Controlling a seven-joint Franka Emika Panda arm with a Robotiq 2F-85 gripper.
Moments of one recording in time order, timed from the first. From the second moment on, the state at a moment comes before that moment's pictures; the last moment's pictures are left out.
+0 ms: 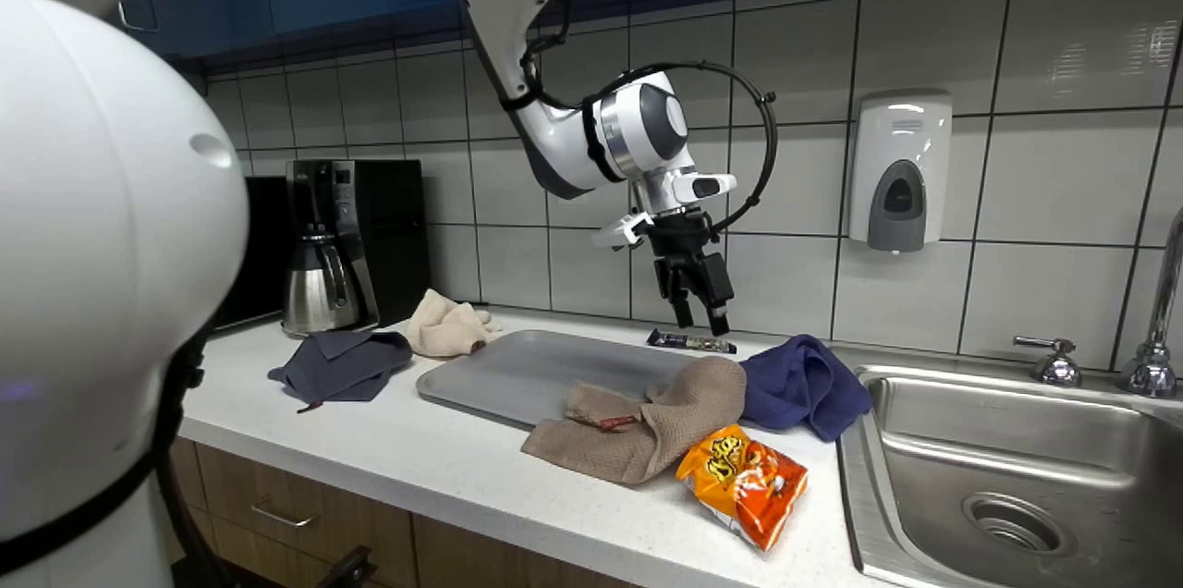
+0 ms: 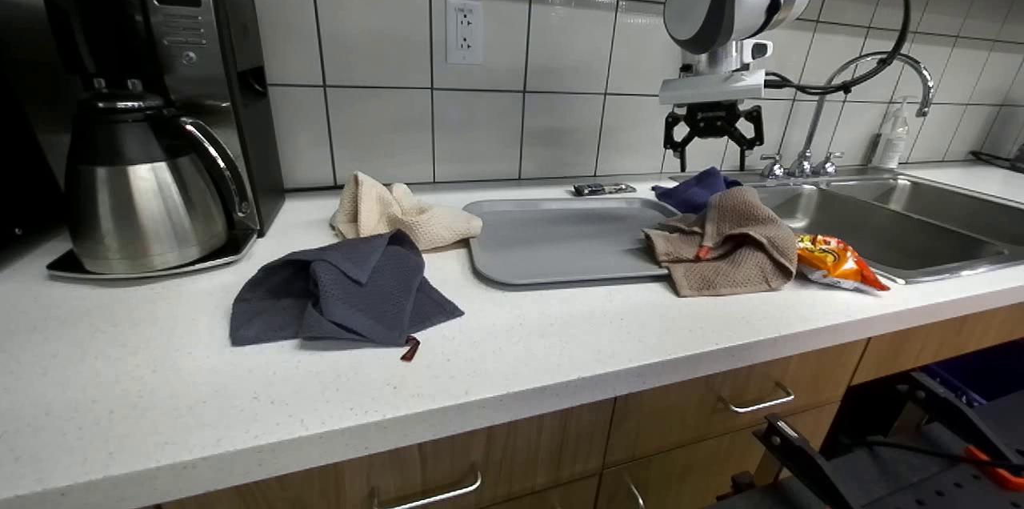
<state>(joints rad) 0.13 0.37 -0.33 -2.03 -0.26 2.41 0.79</state>
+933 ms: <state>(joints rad) 0.07 0.26 -0.33 -2.22 -0.32 2.41 0.82</state>
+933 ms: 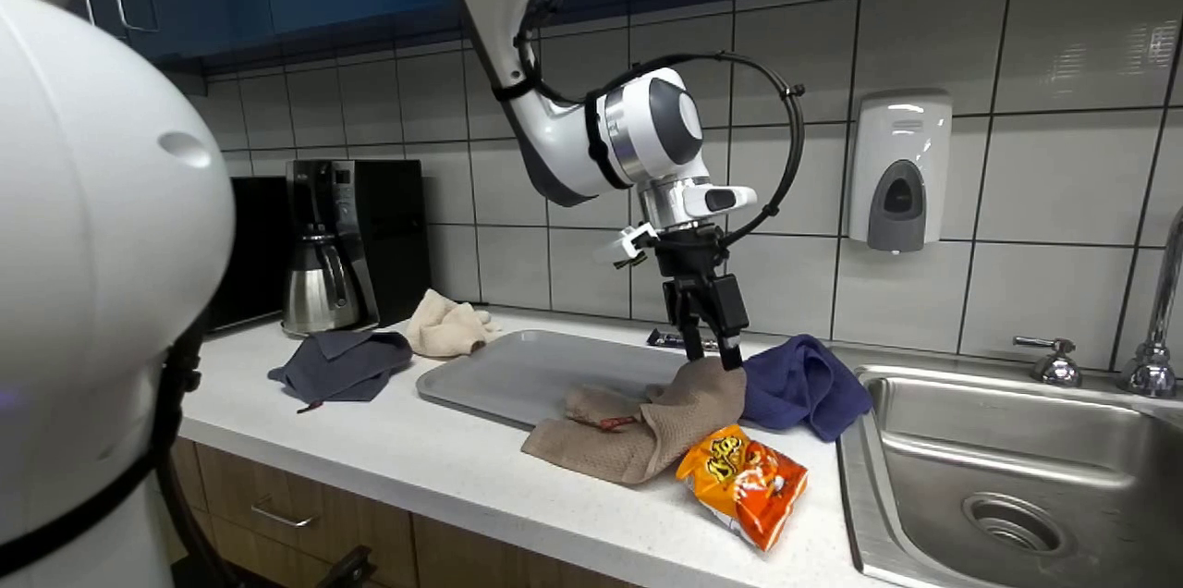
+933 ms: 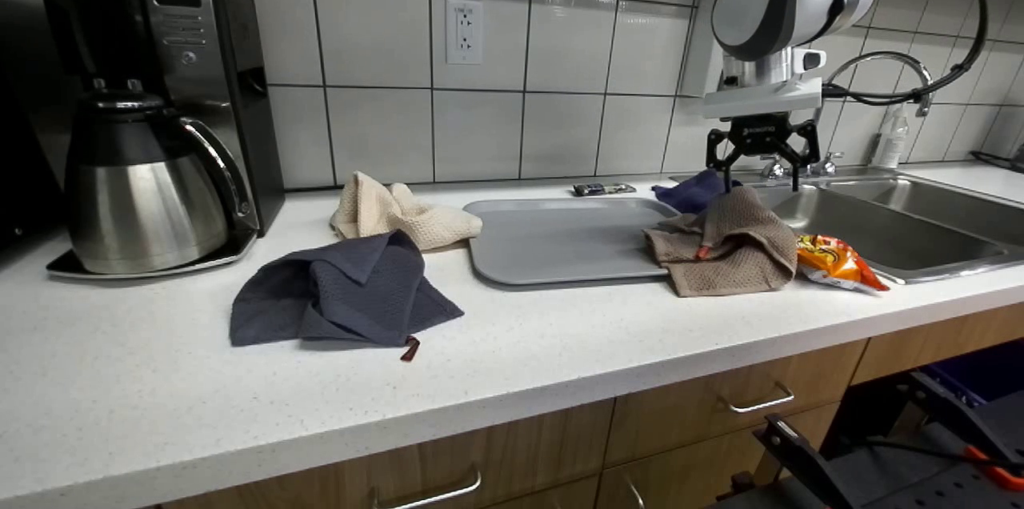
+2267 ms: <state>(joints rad) 0.05 0.28 -0.32 -2.19 -0.32 2.42 0.82</state>
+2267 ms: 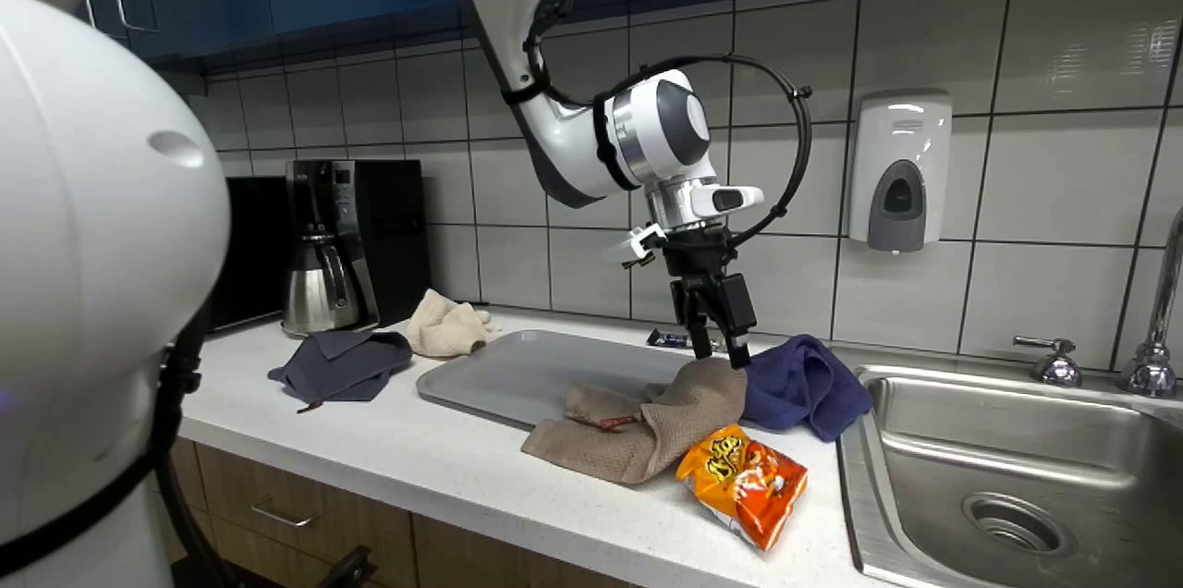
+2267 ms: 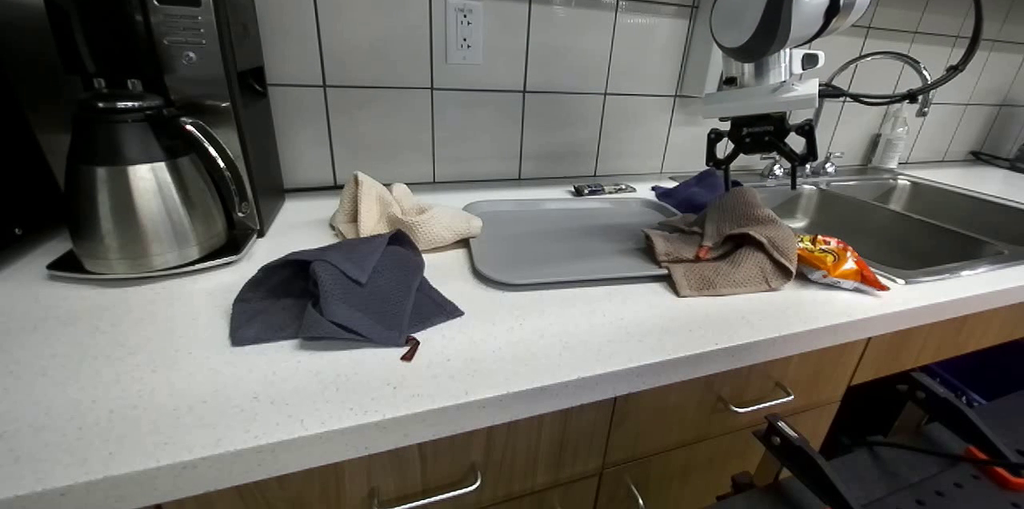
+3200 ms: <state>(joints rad) 0.04 0.38 -0.32 -2.11 -0.32 2.42 0.82</state>
